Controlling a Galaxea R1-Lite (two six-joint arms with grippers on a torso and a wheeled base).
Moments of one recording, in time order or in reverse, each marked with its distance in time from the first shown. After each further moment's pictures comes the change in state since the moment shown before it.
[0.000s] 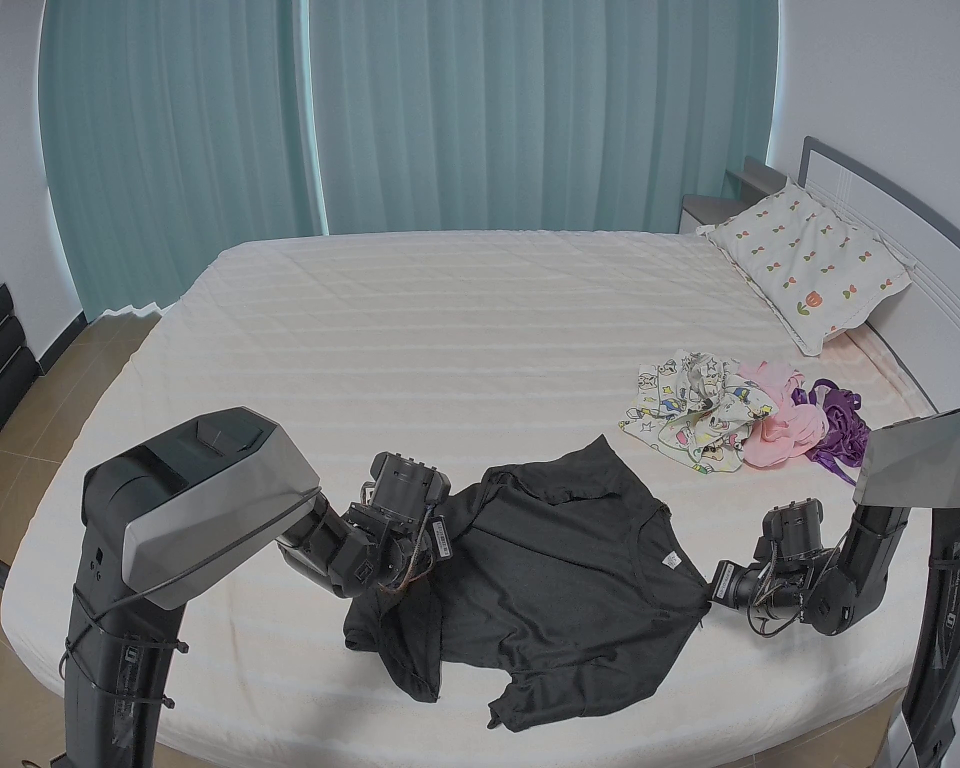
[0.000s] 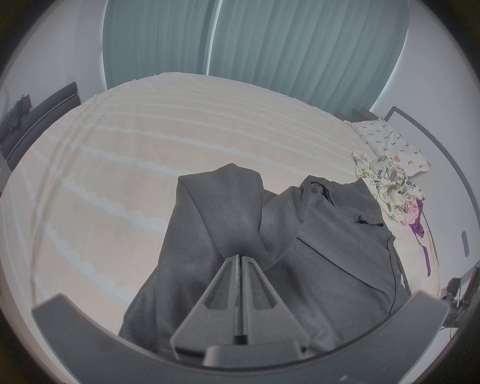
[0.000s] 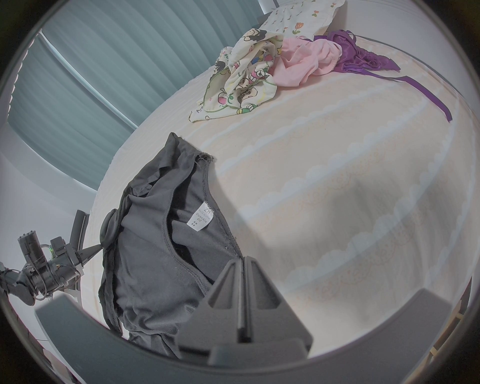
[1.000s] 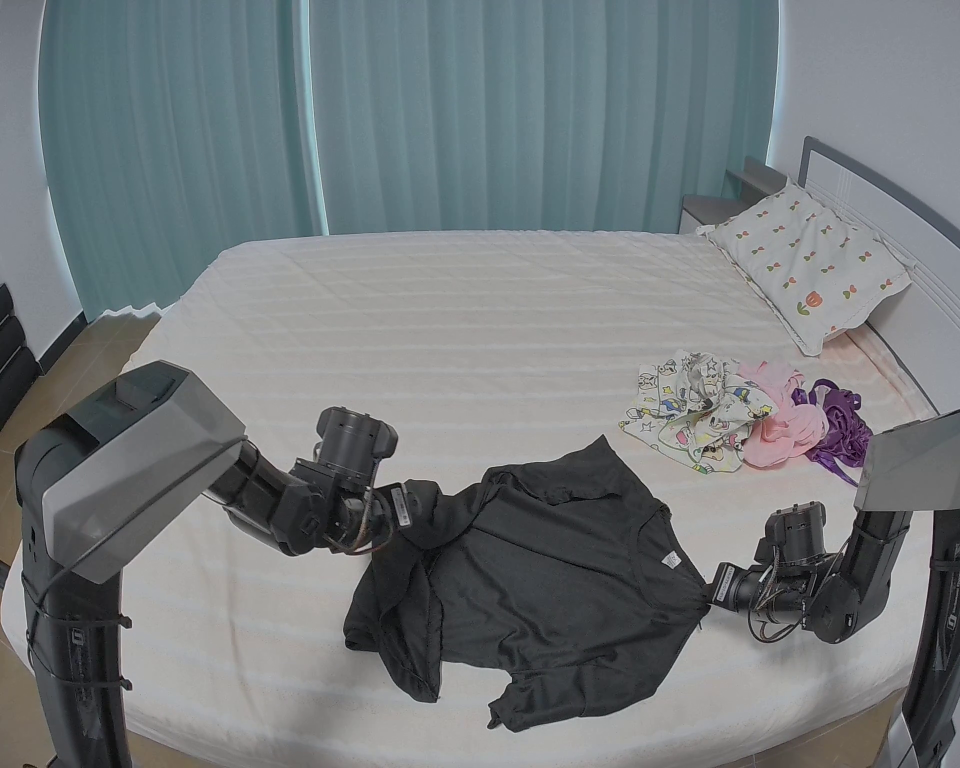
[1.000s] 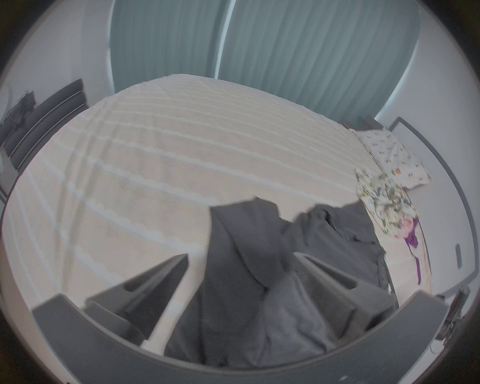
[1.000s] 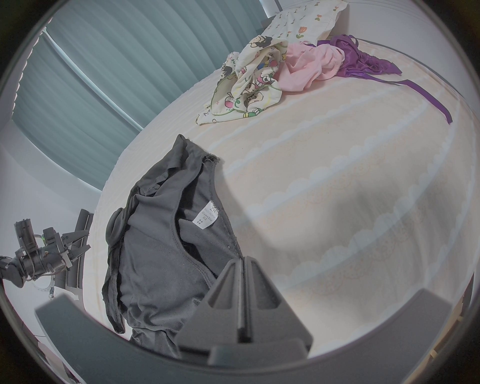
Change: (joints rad) left arm 0.089 -0.151 0.034 0.120 -0.076 0.037; right arm 0.015 -0.011 0.048 -0.067 0.000 0.001
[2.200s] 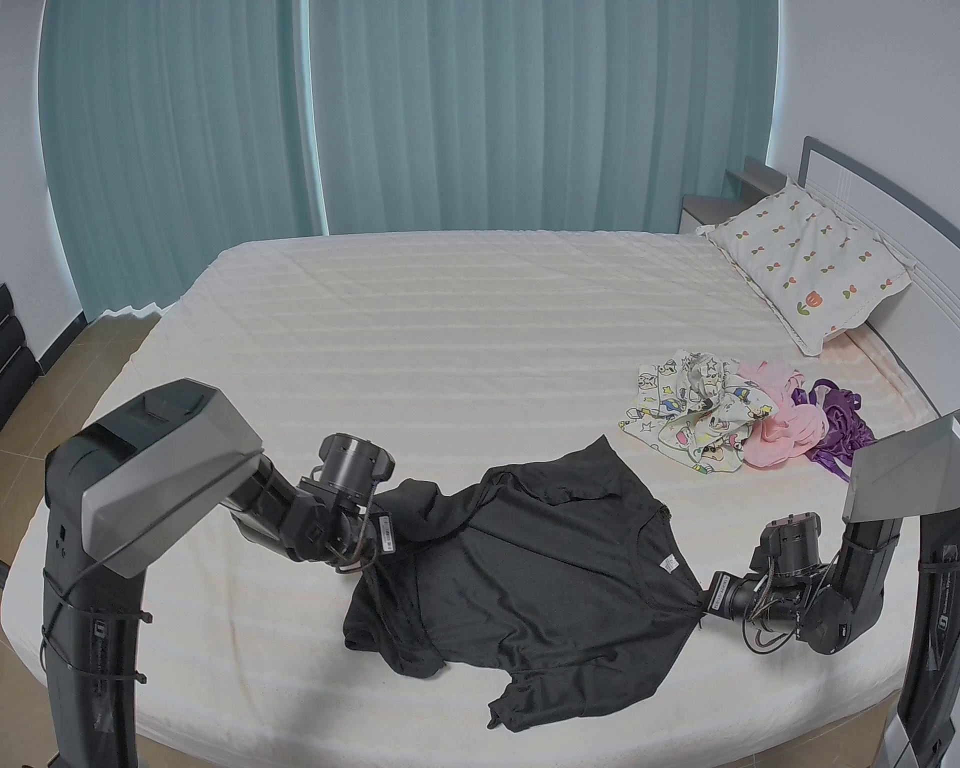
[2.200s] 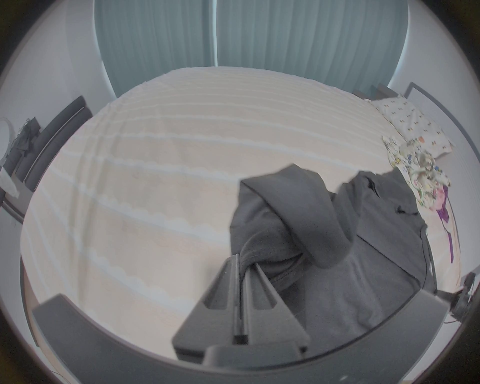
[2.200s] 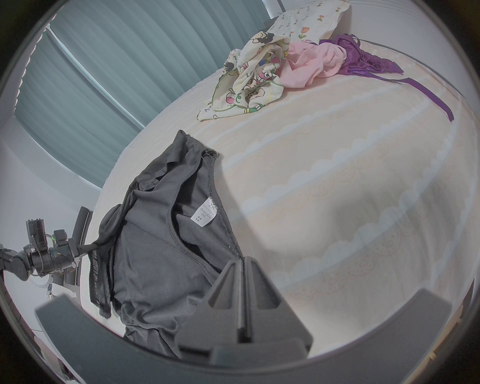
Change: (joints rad) left arm 0.037 0.093 -0.031 0.070 0.081 0.101; right arm 0.013 0.051 0.028 -0.090 -0.010 -0.006
